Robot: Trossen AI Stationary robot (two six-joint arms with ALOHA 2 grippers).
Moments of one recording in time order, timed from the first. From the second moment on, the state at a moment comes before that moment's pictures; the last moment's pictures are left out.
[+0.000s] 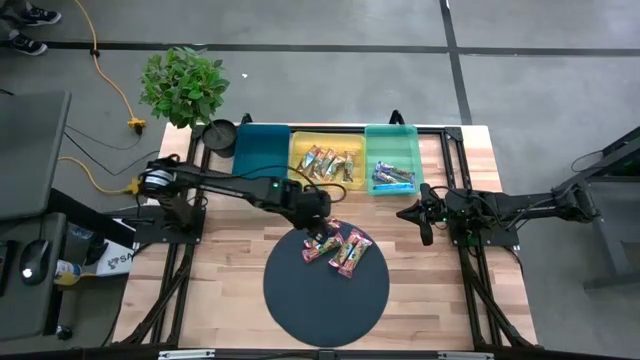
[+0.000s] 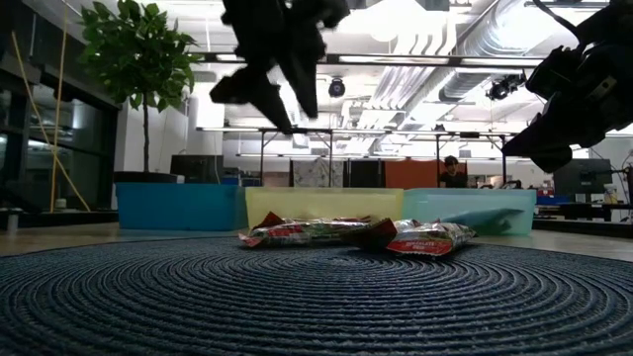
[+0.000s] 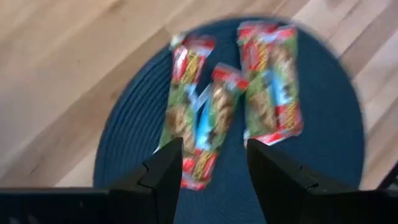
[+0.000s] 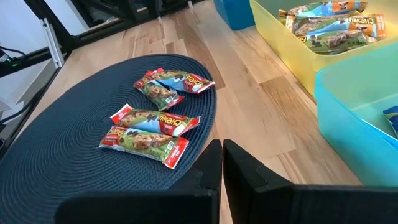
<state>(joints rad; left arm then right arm) -0.07 1.76 1.45 -0.78 -0.01 -0.94 0.01 0.32 0.08 -0.15 0.05 0.36</state>
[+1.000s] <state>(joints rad) 0.04 1.90 1.45 -0.74 0.08 -0.59 0.01 0.32 0.08 -0.15 0.05 0.36</state>
